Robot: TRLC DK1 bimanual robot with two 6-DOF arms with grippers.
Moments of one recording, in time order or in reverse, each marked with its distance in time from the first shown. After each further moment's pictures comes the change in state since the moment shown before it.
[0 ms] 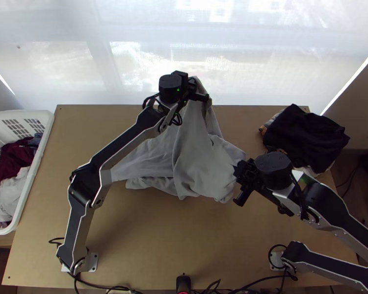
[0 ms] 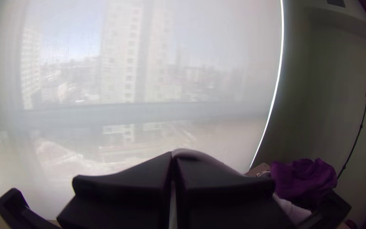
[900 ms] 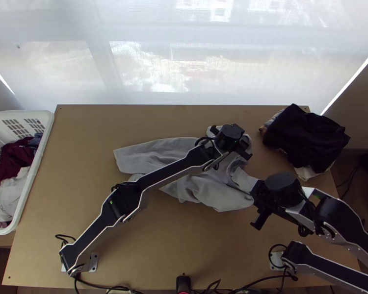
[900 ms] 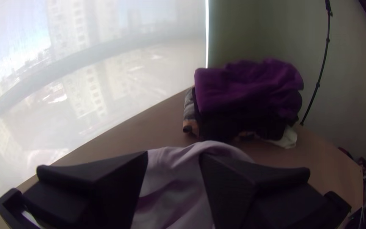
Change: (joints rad) left arm -0.325 0.212 0.108 -0.183 -0.040 0.083; right arm -0.016 -0.167 -0.120 -0.311 -0.070 0.181
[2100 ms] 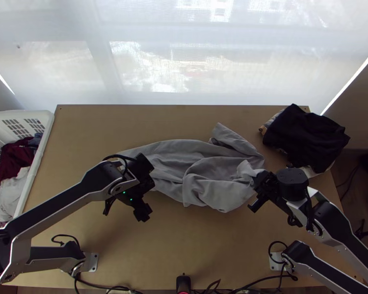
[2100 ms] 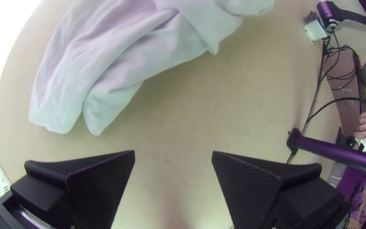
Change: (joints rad) left arm 0.179 -0.995 -1.025 -0.988 0.298 0.186; right arm -0.208 -0.072 -0.247 0.438 -0.016 -0.119
